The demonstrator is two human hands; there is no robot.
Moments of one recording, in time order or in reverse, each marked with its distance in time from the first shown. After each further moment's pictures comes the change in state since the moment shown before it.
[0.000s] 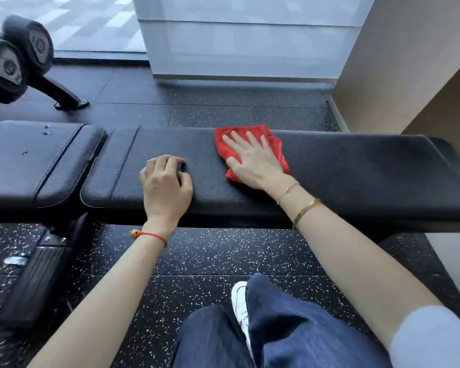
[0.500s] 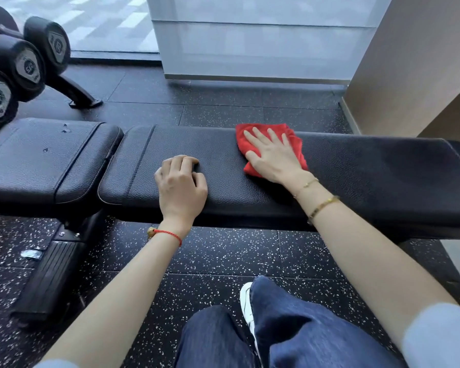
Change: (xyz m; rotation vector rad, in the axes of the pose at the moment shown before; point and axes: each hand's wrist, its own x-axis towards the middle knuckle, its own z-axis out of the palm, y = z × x) left_hand -0.001 -0.001 0.001 -0.007 -0.001 0.002; right_hand 0.011 0.010 -0.006 0.038 0.005 0.068
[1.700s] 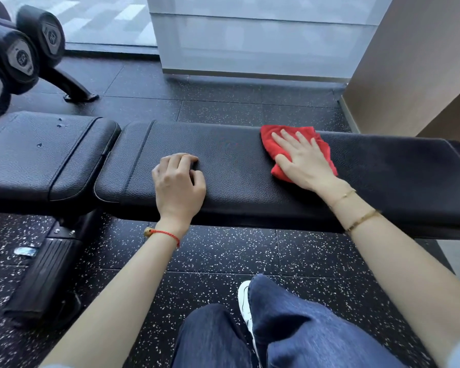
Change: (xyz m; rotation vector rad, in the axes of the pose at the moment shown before) left_hand 0.001 -0.005 -0.001 -0.039 0.007 0.014; right_hand -0.028 0.048 -0.006 -0.001 0.029 0.070
